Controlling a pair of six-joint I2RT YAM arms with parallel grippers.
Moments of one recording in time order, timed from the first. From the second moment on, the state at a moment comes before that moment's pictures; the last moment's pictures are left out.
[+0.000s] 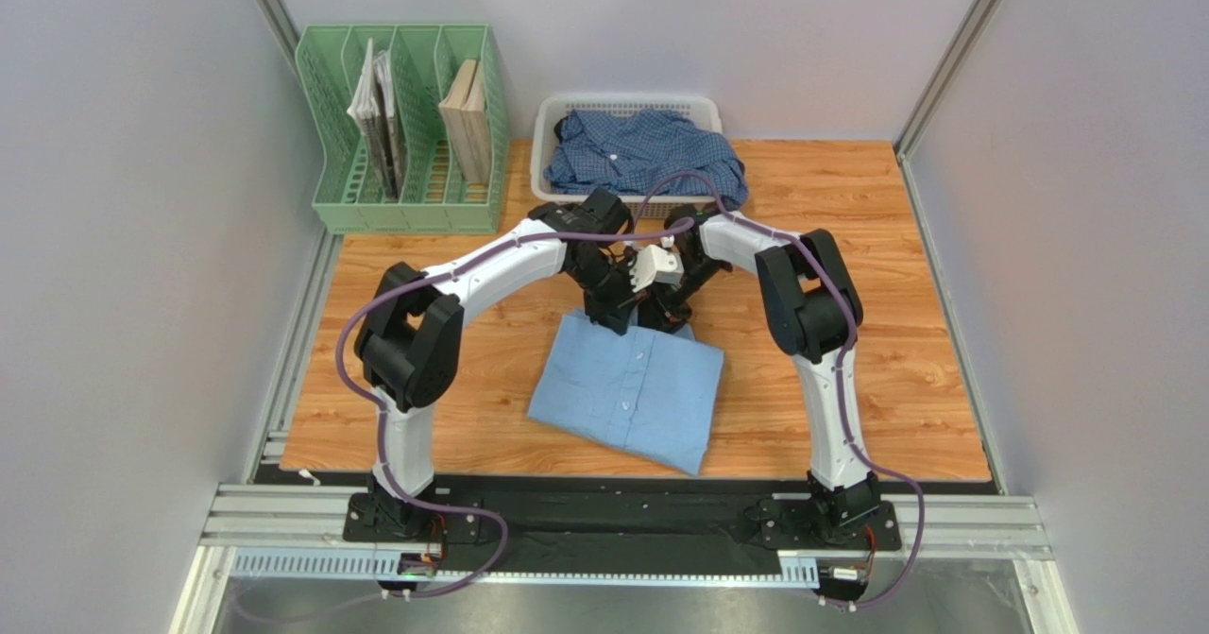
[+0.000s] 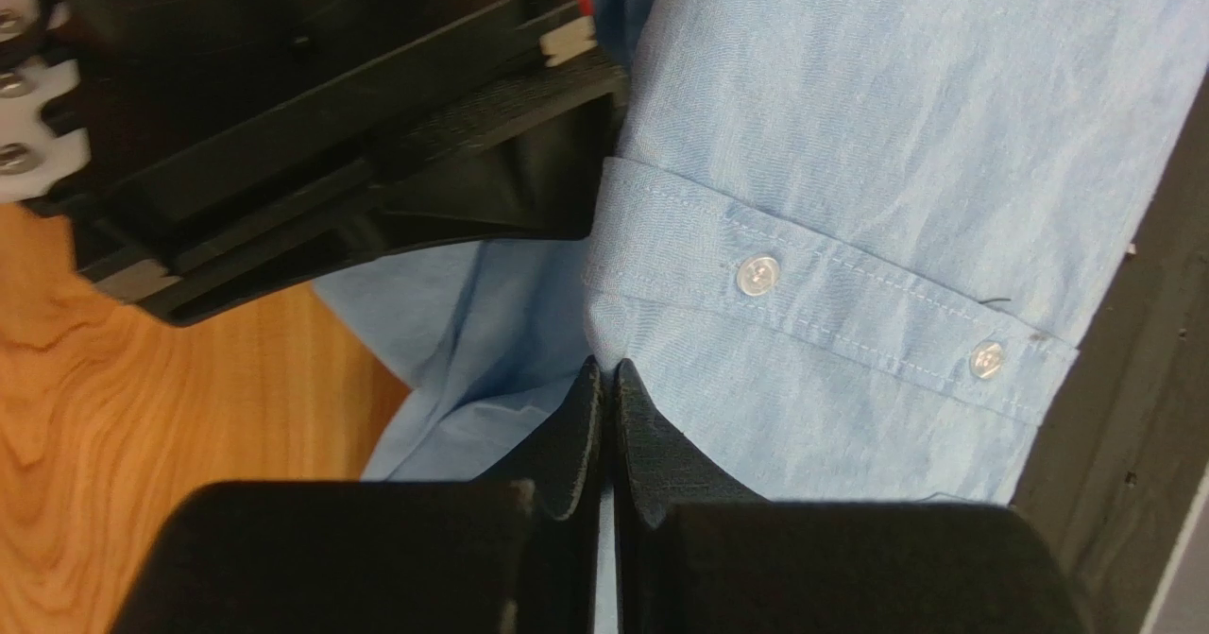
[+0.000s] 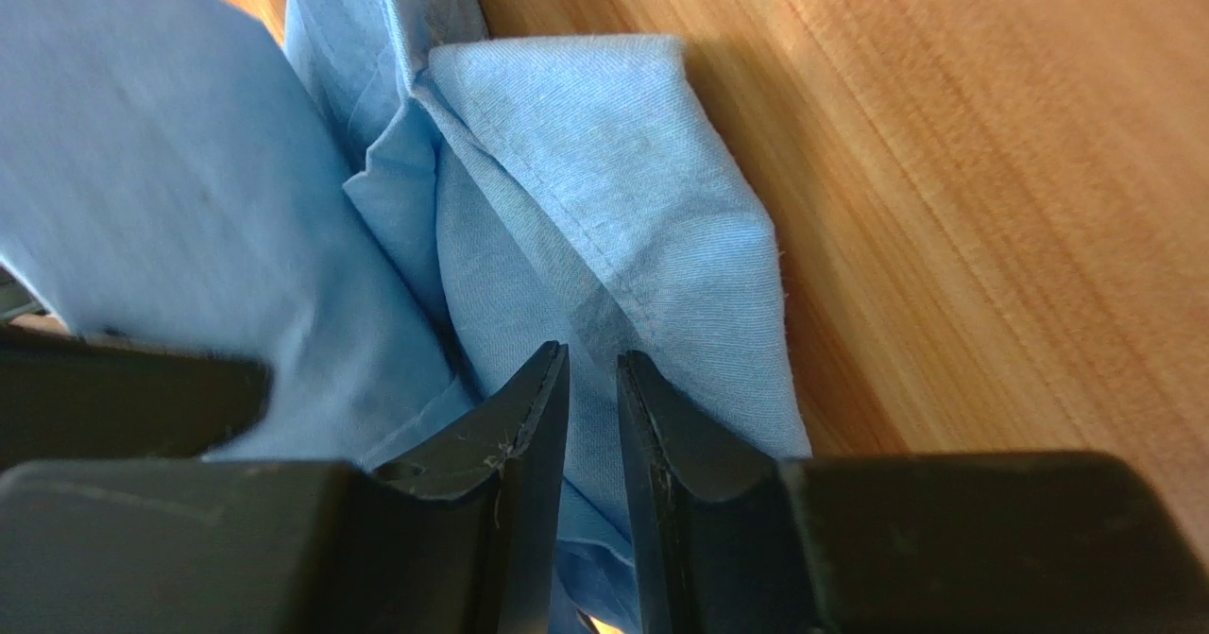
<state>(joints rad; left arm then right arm) -0.68 1.95 1.57 -0.87 0.57 0.63 0.42 2.28 1.63 -0.98 -0.85 -0.21</state>
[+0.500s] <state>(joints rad) -0.64 2.01 1.61 -0.83 0.56 0.64 0.41 2.28 1.71 -1.06 -0.78 -0.24</state>
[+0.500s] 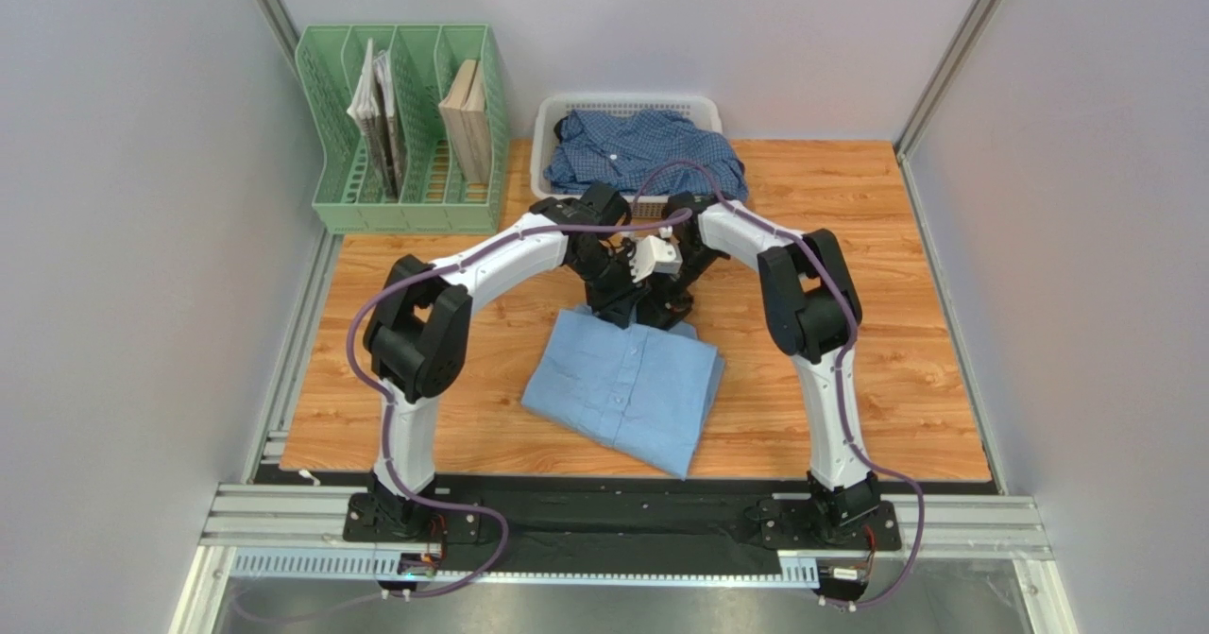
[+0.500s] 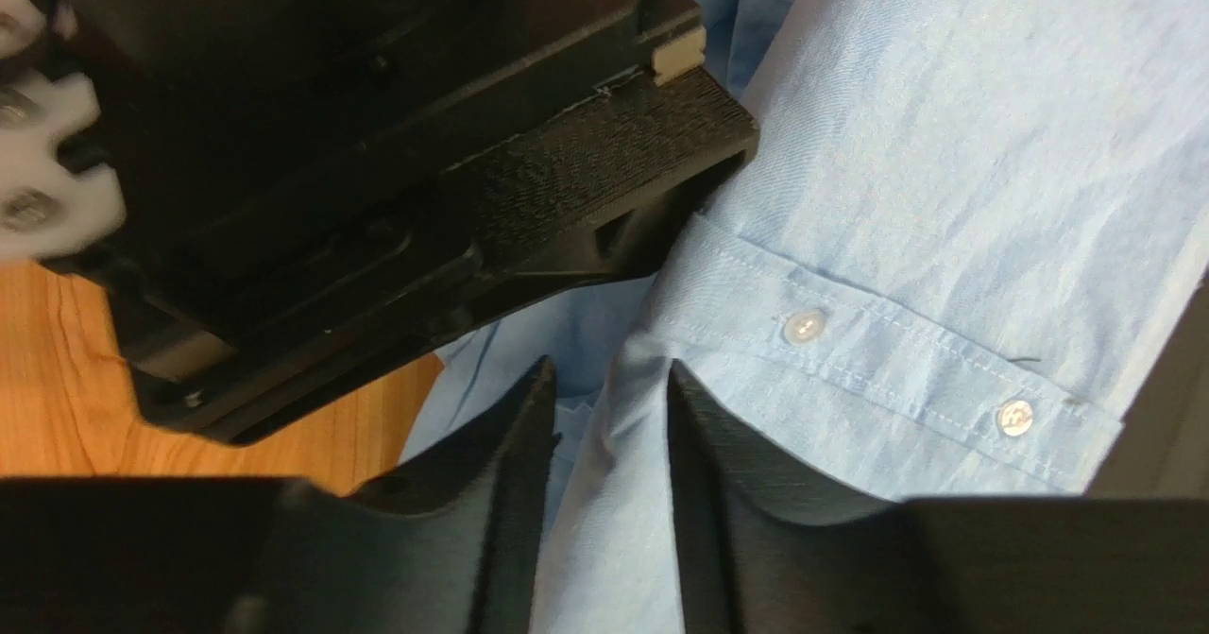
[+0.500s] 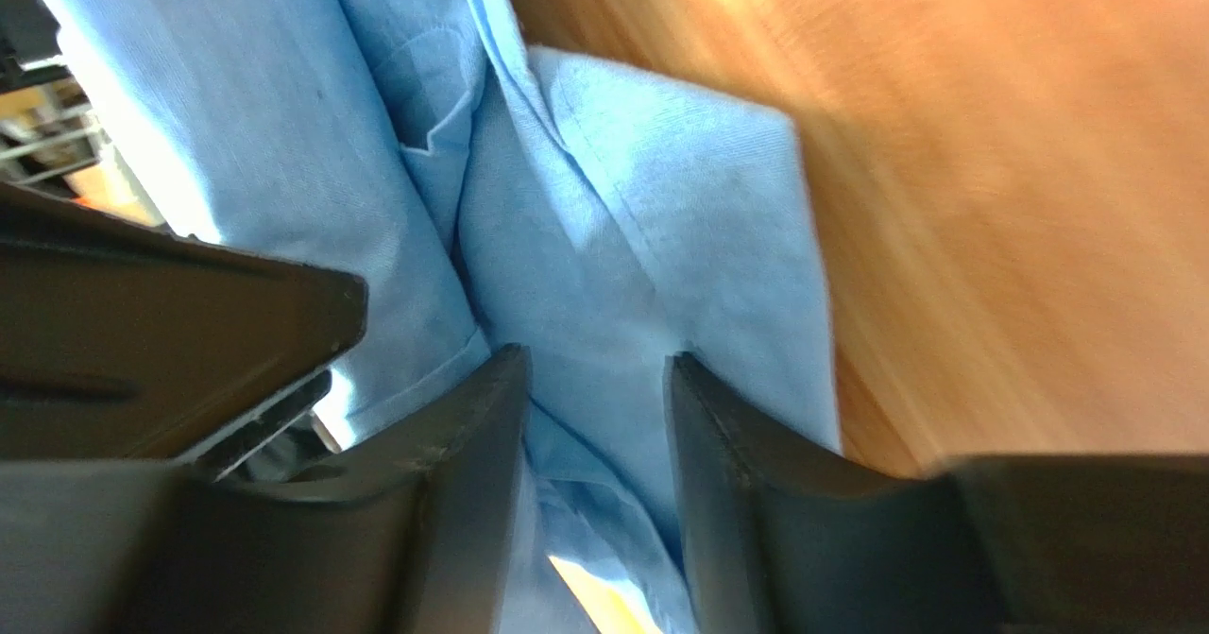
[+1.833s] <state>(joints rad) -0.37 1.93 1.55 -0.84 0.70 0.43 0.23 1.96 1.36 -1.15 -0.67 -0.28</state>
